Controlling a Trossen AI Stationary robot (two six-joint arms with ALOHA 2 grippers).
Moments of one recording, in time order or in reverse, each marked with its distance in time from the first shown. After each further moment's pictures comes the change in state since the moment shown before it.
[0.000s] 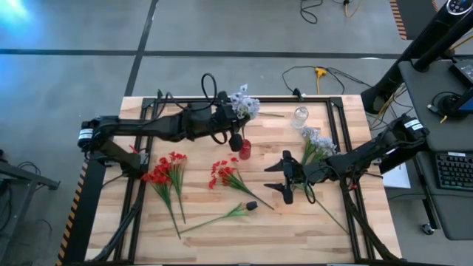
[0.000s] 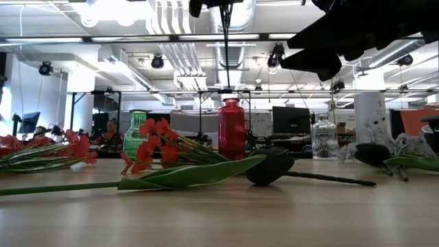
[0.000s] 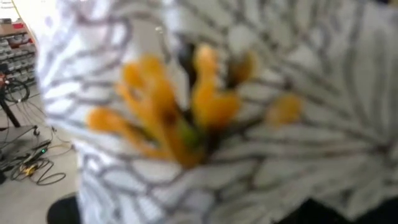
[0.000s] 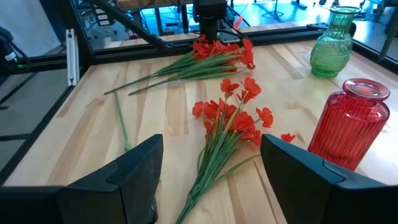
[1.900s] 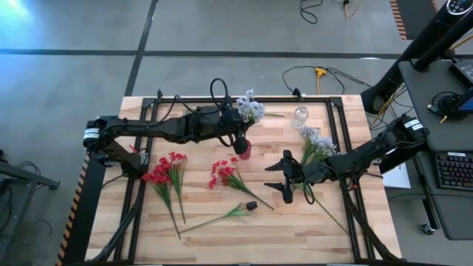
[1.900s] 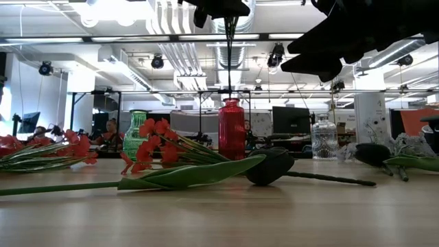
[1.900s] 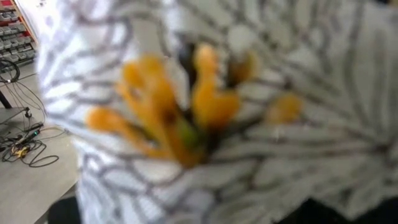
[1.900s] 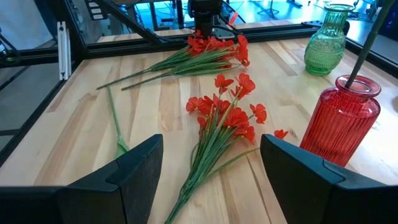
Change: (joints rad) left arm 0.000 0.051 -0.008 -0.004 0.000 -0.050; right arm 0.000 0.000 0.000 -0.022 0.016 -0.010
